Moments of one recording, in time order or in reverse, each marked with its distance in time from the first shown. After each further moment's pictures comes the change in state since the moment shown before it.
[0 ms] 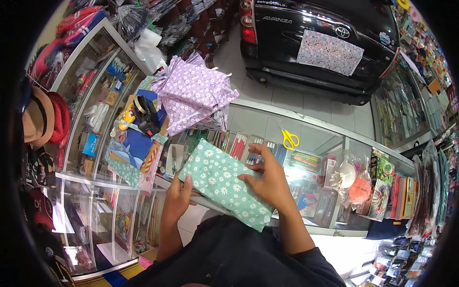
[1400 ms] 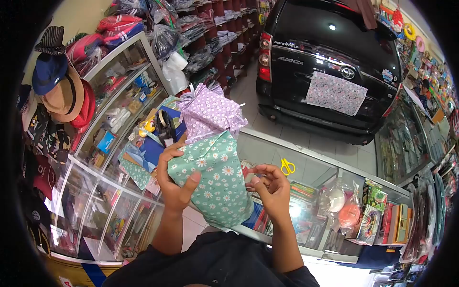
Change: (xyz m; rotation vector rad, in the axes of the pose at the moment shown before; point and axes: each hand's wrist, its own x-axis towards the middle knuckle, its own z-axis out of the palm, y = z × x) left_hand -0.001 0.101 0.017 -0.221 0.353 1.067; right_hand -0.008 -0.025 -0.015 0.631 0.050 -0.171
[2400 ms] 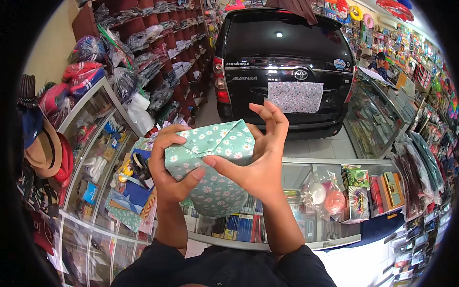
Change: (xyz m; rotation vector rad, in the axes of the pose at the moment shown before) left_hand 0.111 0.017 0.061 -0.223 -0.312 0.410; right_hand 0.063 -0.120 0.048 -0.207 0.145 -0.733
